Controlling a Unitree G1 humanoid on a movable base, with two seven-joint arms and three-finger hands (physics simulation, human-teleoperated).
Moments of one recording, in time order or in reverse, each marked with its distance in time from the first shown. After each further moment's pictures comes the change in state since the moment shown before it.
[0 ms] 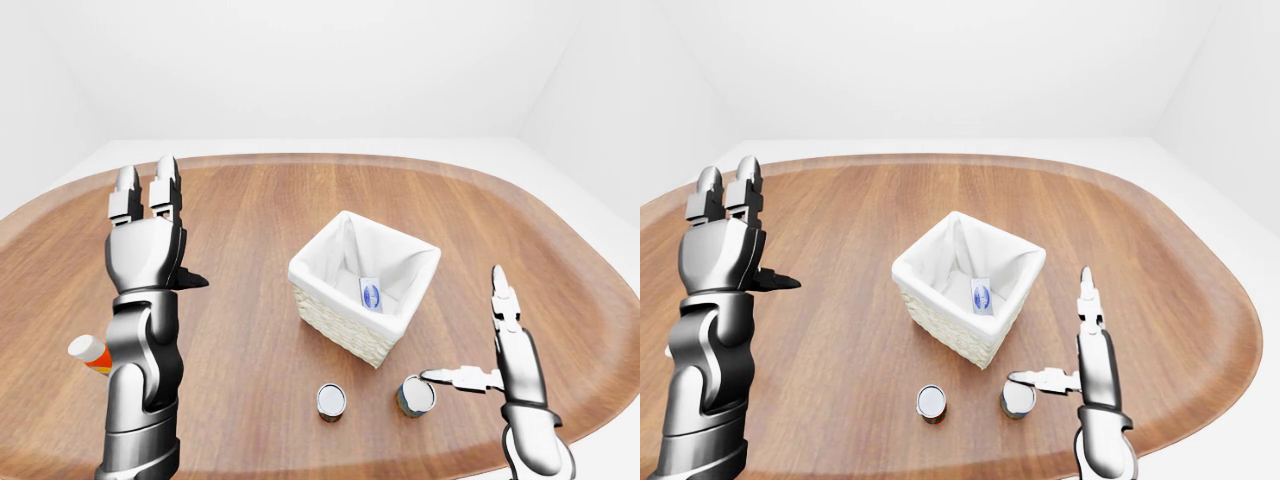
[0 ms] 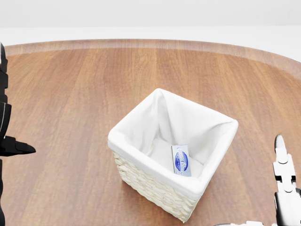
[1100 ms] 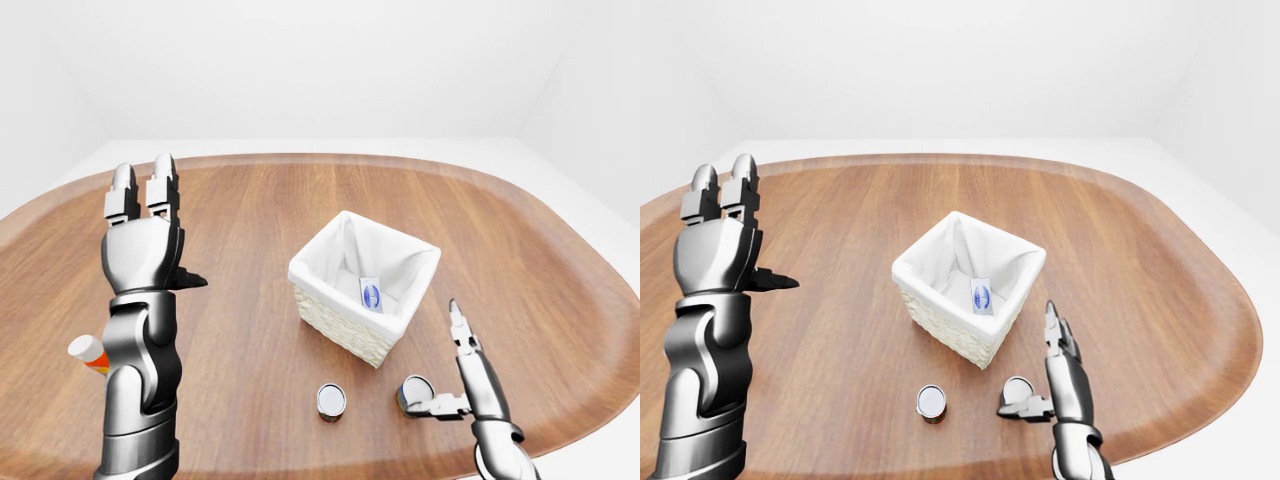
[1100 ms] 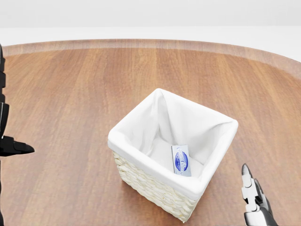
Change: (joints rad) left arm 0.006 -0.002 0.006 -0.024 0.001 0.000 -0.007; right arm 0.063 -0.038 0.116 0.194 -0.192 0.000 -0.055
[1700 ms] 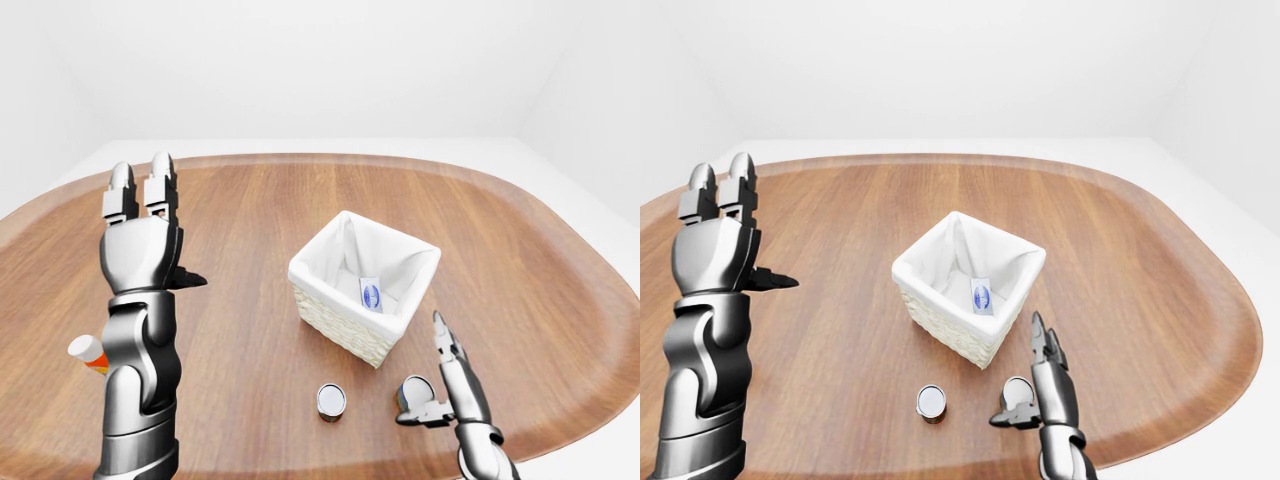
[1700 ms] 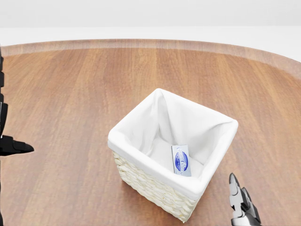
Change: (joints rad) left arm -0.001 0.001 0.002 -0.001 -0.006 0.000 0.008; right arm -0.021 -0.049 0.089 0.145 -0.021 0.000 -0.097
